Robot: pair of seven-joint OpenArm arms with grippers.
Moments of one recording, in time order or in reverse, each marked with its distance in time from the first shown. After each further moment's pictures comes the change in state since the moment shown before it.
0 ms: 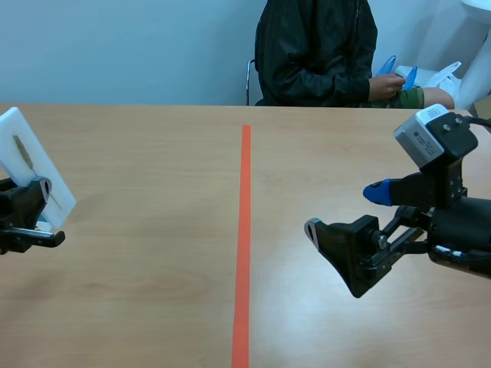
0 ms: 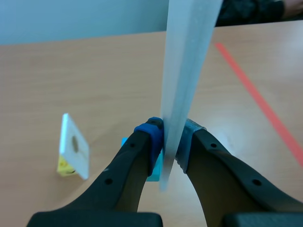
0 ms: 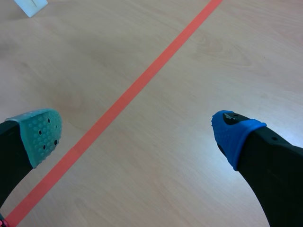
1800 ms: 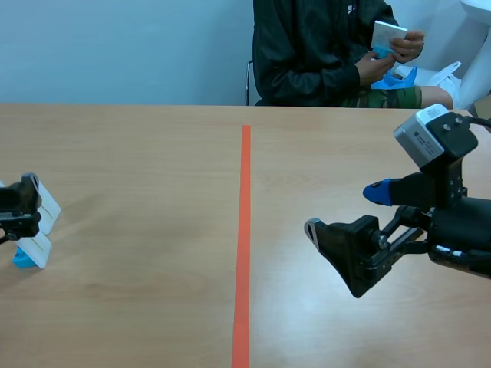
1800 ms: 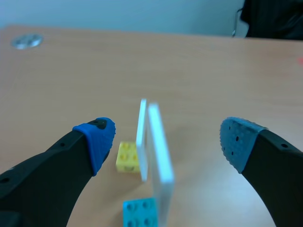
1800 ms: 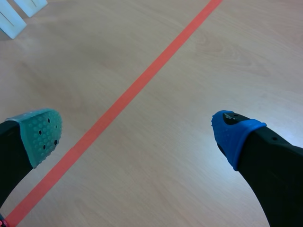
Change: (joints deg) left arm -10.9 -0.5 -2.9 -17.4 -1.4 2.5 -9.8; right arm 0.0 0.0 0.0 0.0 0.0 0.0 0.0
